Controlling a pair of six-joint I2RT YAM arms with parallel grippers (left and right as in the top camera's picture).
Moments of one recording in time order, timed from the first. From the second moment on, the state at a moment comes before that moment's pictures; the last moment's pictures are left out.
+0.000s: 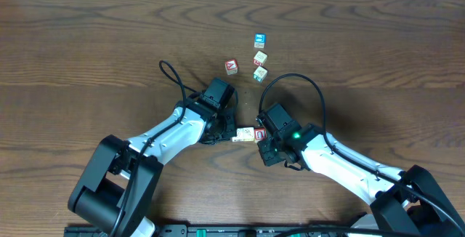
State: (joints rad) left arm -0.54 1.73 0.92 -0.50 0.21 -0.67; right arm 0.68 1.56 0.76 -0.50 -0.04 0.33
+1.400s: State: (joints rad) left arm -0.54 1.73 0.92 -0.50 0.21 -0.67; right arm 0.68 1.56 0.76 -0.54 -0.03 0.37
